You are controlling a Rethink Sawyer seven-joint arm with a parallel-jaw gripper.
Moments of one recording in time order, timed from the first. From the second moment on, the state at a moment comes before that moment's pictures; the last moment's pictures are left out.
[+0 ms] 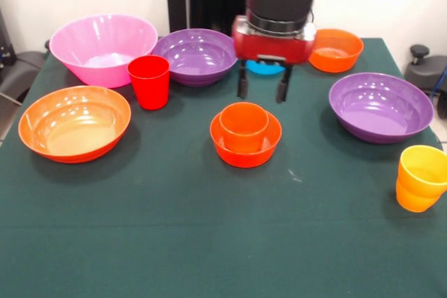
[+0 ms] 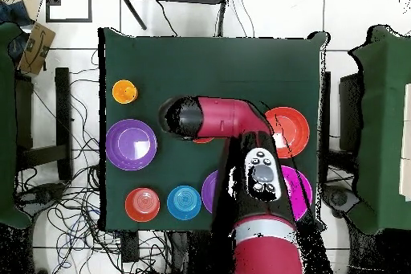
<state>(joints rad) -0.23 -0.63 0.06 1.56 -0.14 0.59 1.81</state>
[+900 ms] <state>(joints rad) -0.40 -0.67 0.14 1.59 -0.26 0.62 1.81</state>
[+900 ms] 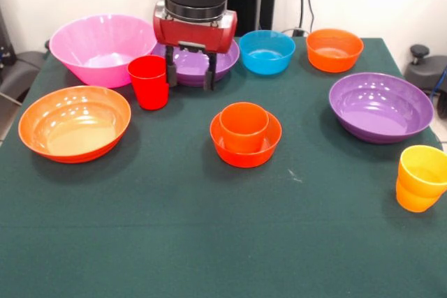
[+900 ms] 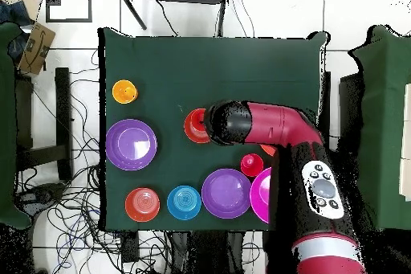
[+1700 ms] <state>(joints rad) -0.44 -0.67 0.21 1.61 -0.34 0.62 1.81</state>
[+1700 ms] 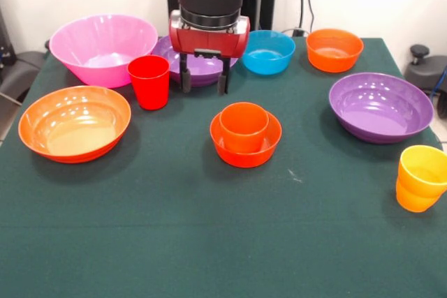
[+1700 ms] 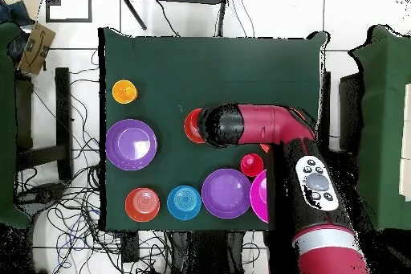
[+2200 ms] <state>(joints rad) -0.46 -0.67 0.24 1.61 -0.38 0.62 1.81</state>
